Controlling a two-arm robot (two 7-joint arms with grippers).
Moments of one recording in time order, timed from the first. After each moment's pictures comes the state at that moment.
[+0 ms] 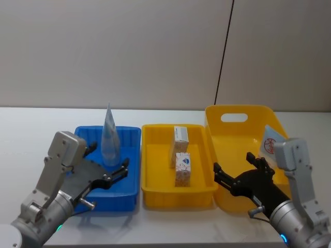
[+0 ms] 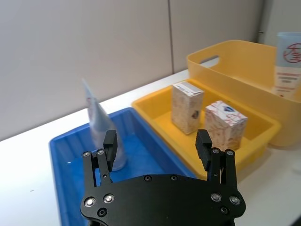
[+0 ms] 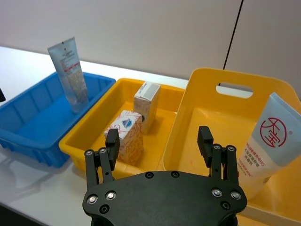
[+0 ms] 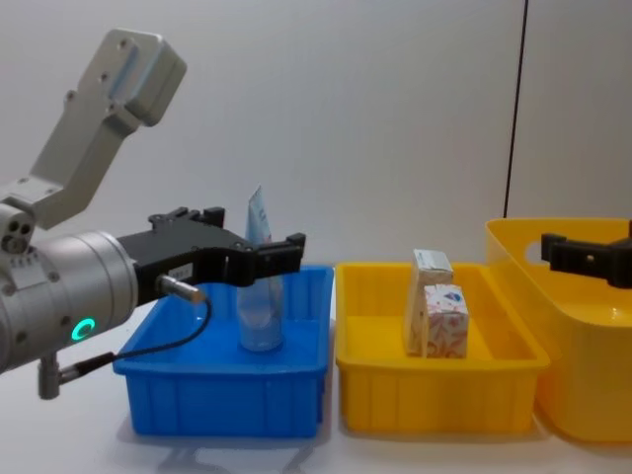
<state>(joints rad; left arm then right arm) -0.30 0.35 0.46 -1.54 -0.28 0.04 -0.15 0.04 0.34 -0.21 -1.77 0.28 0.20 0.10</state>
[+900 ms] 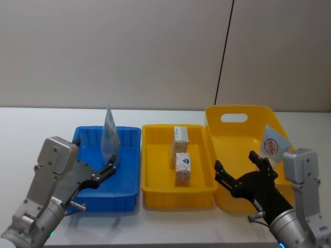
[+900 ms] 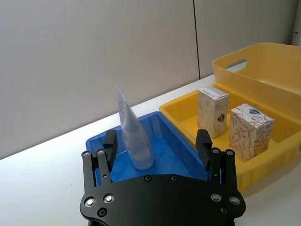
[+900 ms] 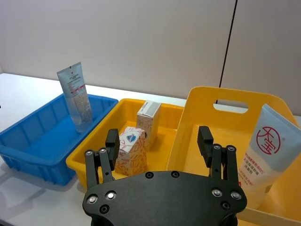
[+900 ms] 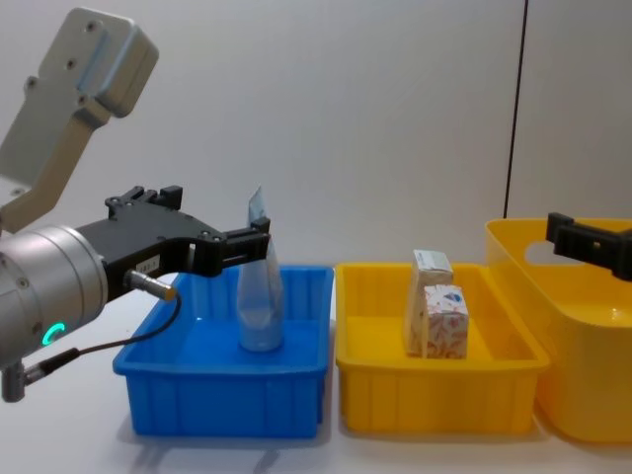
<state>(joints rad) -0.24 0.38 0.45 -1.63 -0.20 0.01 -0.01 -0.02 0.34 -0.23 -1.77 0.29 0.03 0.07</state>
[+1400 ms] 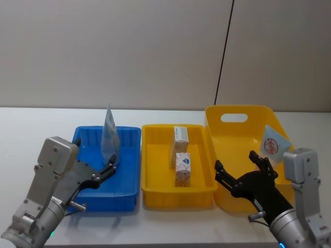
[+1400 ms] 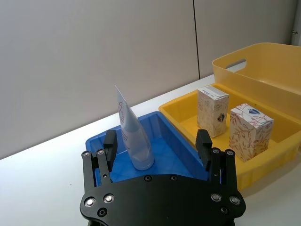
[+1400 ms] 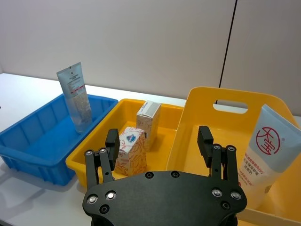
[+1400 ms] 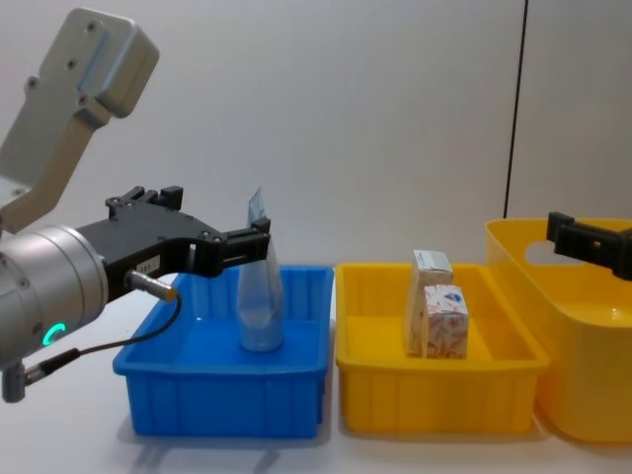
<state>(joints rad) -0.24 0.38 0.45 -1.63 -0.20 0.01 -0.01 -0.01 0.34 -0.23 -1.77 0.29 0.03 0.07</state>
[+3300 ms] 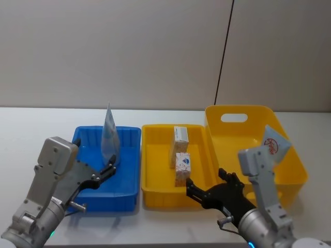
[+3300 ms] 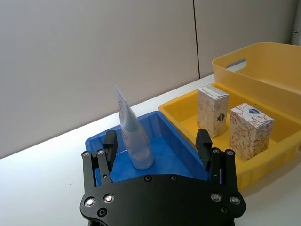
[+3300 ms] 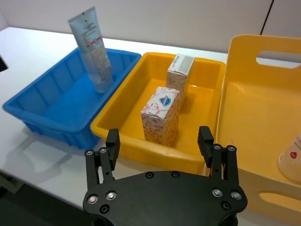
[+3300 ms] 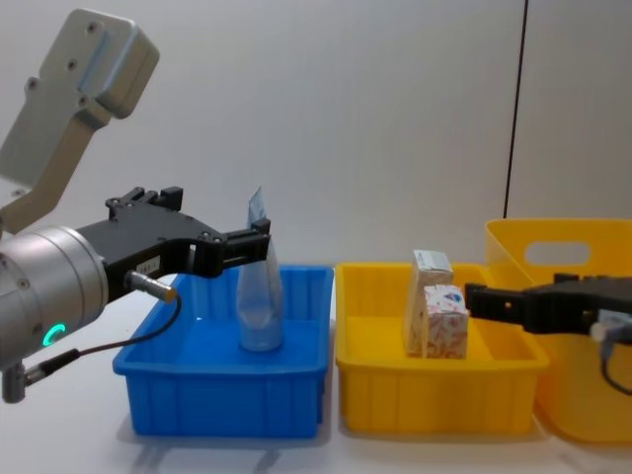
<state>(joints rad) -0.24 0.38 0.45 -1.63 -0.20 0.01 -0.01 0.07 0.27 -0.31 -1.74 0.28 0.32 0.06</state>
